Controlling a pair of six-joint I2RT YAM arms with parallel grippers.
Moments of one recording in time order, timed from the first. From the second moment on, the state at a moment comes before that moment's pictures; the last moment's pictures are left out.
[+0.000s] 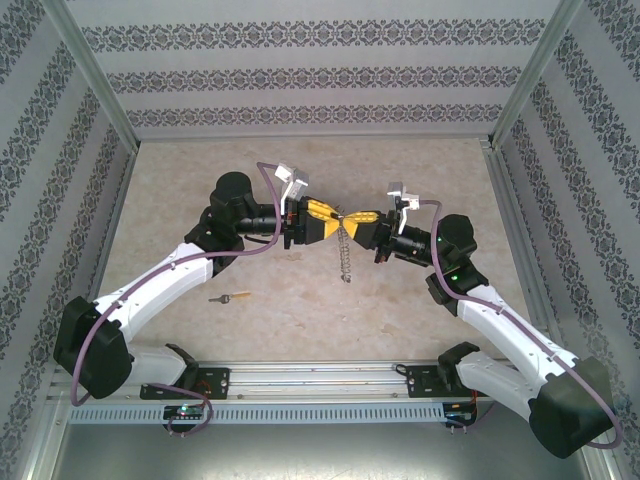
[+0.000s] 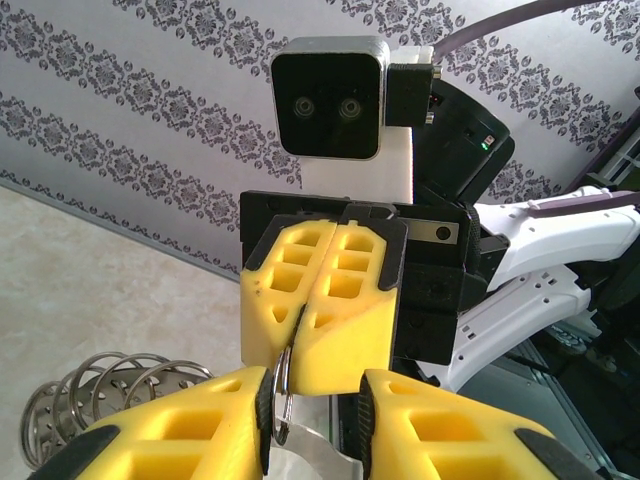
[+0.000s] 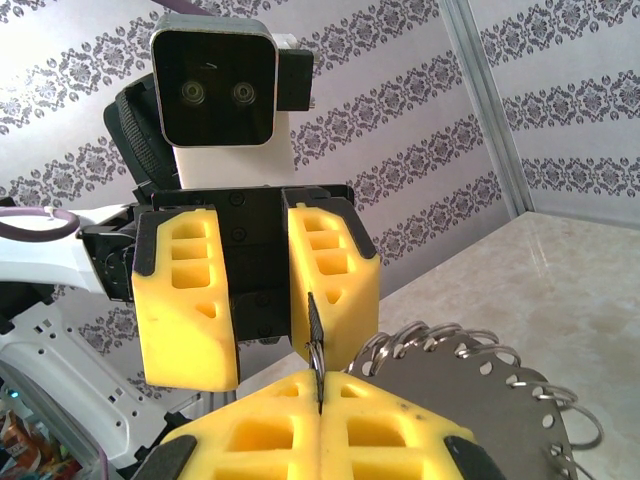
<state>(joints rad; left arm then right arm) -0.56 1.32 1.01 0.29 0.95 -0.41 0.44 0.97 0.61 0.54 -0.80 0.58</state>
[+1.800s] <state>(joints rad) -0.57 1.37 0.93 0.48 0.96 -0.41 0.37 0.90 0.60 0.48 -0.68 0.61</state>
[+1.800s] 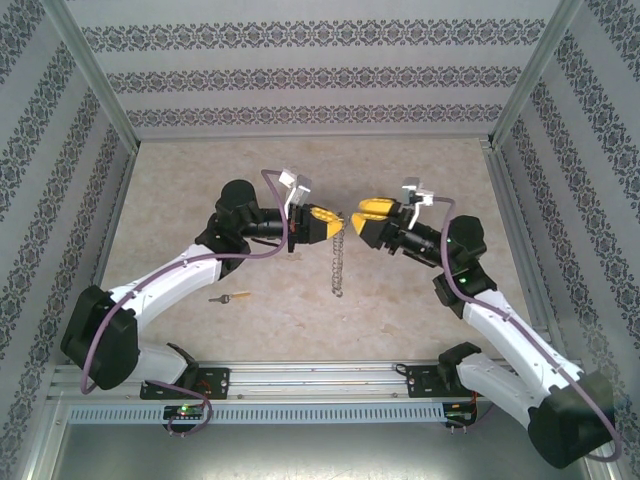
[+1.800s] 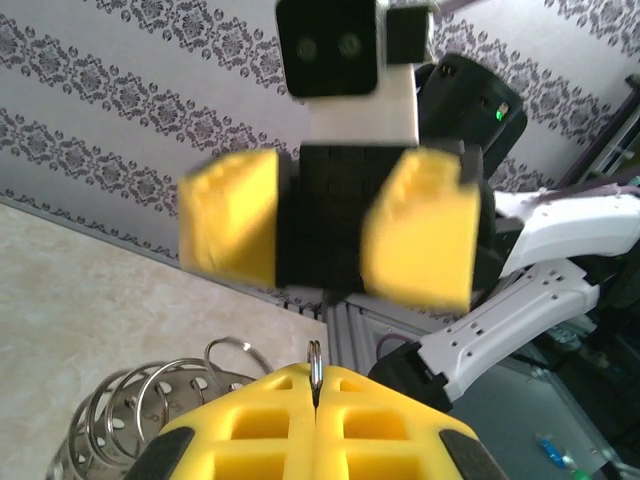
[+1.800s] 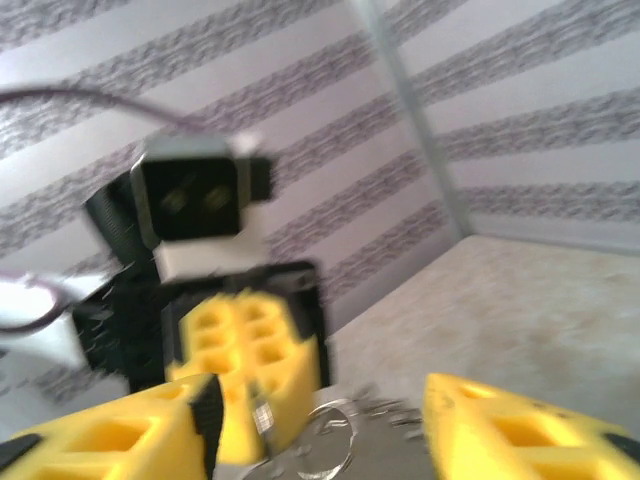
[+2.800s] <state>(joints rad) -0.57 1.27 0.76 0.64 0.74 0.08 0.26 0.81 0.31 0.31 -0.44 0.68</state>
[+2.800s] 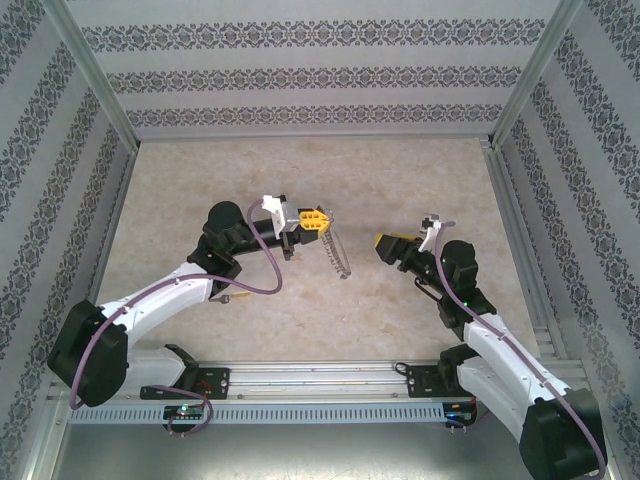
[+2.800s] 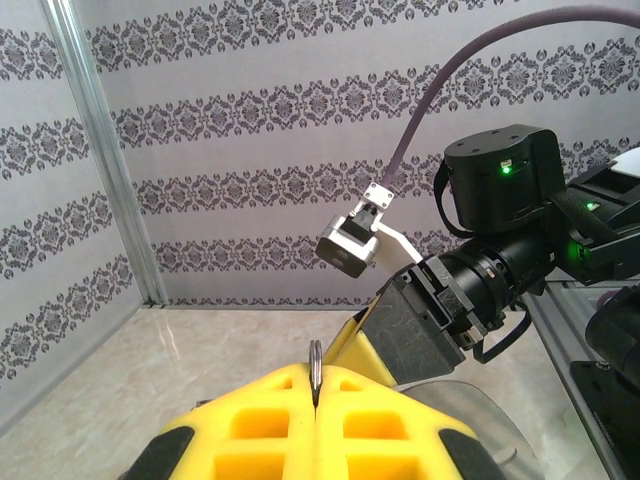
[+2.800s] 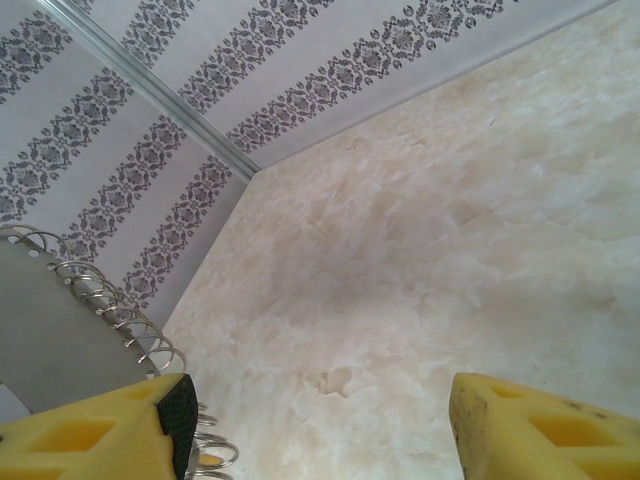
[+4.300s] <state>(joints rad) -0.57 1.47 0.77 1.24 0.95 -0.62 0.26 0.80 0.34 0.34 -0.46 0.64</state>
